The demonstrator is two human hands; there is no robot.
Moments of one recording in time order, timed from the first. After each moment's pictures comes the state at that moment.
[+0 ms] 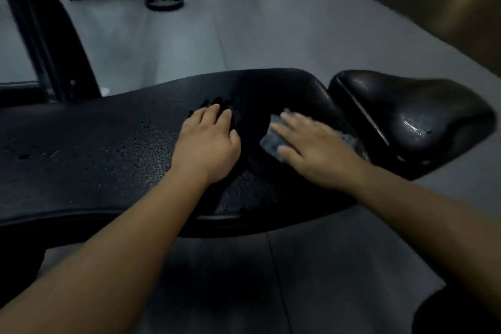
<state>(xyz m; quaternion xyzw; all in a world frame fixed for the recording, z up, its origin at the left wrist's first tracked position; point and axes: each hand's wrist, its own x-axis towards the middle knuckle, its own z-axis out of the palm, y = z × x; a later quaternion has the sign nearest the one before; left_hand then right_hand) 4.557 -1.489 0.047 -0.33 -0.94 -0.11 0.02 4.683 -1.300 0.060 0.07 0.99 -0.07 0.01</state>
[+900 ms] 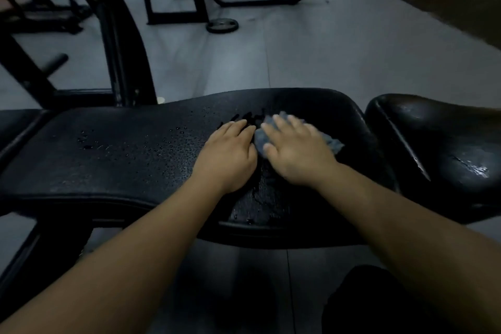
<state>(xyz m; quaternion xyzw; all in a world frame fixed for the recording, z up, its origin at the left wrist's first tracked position) 4.565 -1.492 0.050 -0.31 -0.94 -0.12 0.02 4.620 -1.333 0.056 0.04 1.00 -0.05 0.00</state>
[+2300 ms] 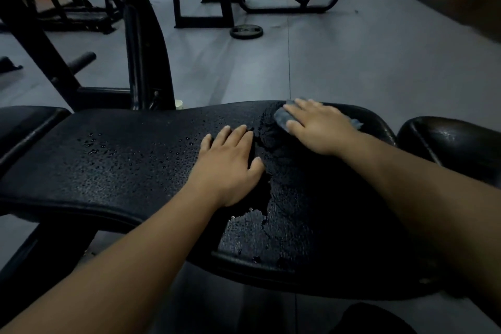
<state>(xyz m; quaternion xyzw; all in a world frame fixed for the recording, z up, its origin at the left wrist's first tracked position) 4.541 -1.501 0.047 -0.26 -0.96 -0.08 0.00 4.519 -1.268 0.058 0.00 1.00 -0.04 0.01</state>
